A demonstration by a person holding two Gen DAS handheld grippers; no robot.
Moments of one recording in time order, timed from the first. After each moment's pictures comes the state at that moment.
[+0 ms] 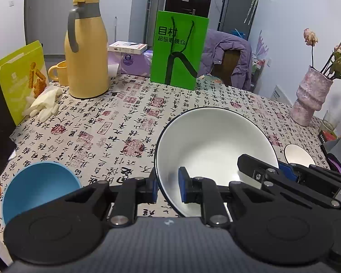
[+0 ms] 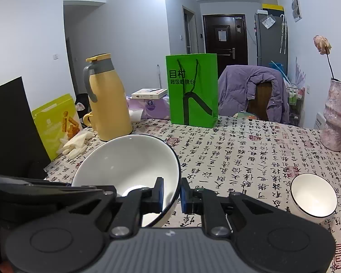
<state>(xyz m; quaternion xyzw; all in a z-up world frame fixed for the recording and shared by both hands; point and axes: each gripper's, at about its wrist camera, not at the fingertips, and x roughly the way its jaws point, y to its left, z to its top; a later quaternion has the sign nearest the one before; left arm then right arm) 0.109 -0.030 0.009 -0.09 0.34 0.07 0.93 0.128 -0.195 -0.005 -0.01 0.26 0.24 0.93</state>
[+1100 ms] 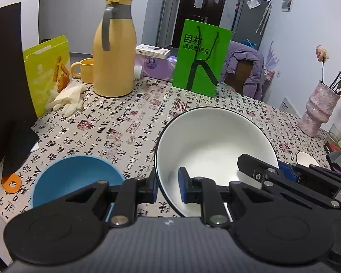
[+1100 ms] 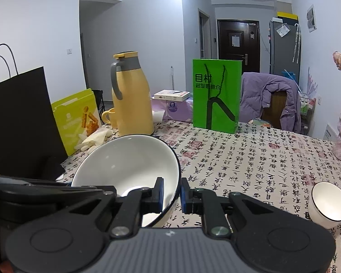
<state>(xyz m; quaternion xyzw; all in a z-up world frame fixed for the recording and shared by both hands) 0.070 0.020 0.014 -0.12 0.33 0.10 0.93 0.098 -0.143 0.003 -0.03 0.25 0.27 0.93</state>
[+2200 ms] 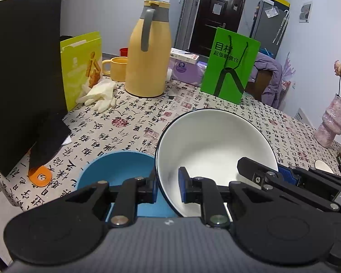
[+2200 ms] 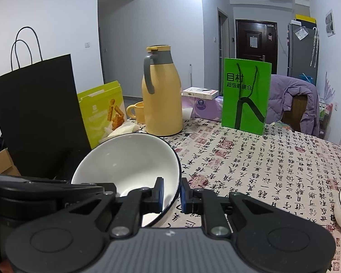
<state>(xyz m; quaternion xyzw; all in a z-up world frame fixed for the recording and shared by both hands) 0.035 0.074 0.011 -0.14 0.32 0.14 0.93 0.076 -0.083 -0.001 -0.05 0.25 0.31 0.92</state>
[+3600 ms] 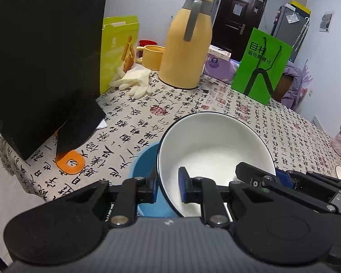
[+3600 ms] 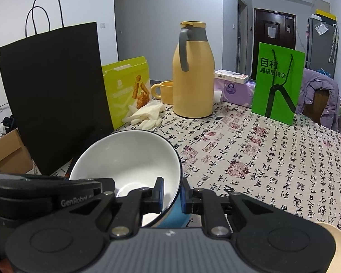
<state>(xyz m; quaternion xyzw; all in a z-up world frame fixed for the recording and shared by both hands) 0.009 0.142 -0.018 -0.17 0.33 0.17 0.91 0.067 -0.005 -0.031 -0.08 0.28 0.33 0.90</state>
